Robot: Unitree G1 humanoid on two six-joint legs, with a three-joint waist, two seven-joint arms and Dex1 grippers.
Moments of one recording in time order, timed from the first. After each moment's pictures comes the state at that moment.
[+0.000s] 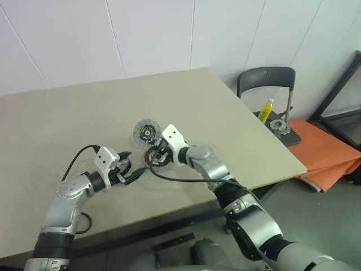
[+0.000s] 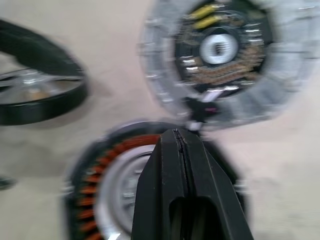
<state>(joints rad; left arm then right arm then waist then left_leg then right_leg) -0.09 0.53 0.09 0.07 -0.29 0.13 -0.86 -0.69 0.04 0.31 0.52 0.00 0.38 0.62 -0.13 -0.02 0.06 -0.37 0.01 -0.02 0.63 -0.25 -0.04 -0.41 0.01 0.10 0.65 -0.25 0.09</state>
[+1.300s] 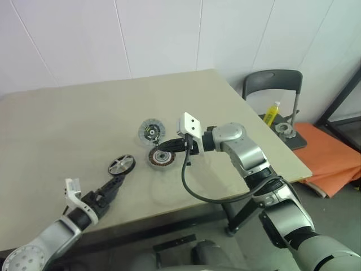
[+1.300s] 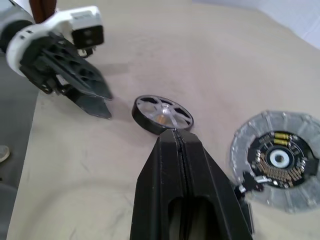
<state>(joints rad) 0.24 0.35 0.52 -0.22 -1.62 0.98 0.07 -0.75 -0.27 0.31 0.20 0.14 0.34 1.16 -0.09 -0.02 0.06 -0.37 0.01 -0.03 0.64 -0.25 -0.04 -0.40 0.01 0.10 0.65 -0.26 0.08</state>
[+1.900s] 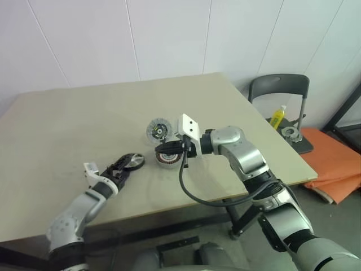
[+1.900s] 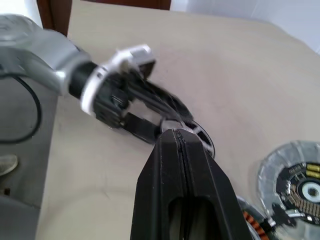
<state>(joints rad) -0.08 0.21 0.45 0.10 -1.50 0.85 0.10 -0.73 -0.26 0.32 0.12 0.17 0.41 1.11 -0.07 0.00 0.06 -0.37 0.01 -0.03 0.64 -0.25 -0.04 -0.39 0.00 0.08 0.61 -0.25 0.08</state>
